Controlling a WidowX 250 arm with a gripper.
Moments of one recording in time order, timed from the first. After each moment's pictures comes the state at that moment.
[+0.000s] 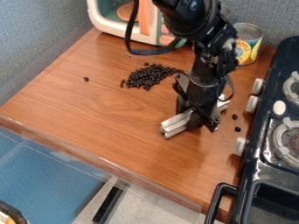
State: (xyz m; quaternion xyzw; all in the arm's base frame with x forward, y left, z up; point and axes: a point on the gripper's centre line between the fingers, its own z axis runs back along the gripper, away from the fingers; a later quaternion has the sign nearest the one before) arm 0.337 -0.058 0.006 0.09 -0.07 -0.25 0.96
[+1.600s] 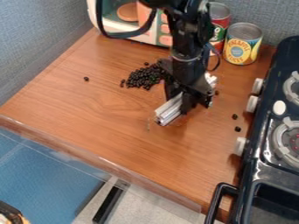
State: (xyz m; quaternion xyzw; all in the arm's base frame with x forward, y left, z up) arm 0.341 -0.048 0.042 0.01 -0.10 -0.17 0.98
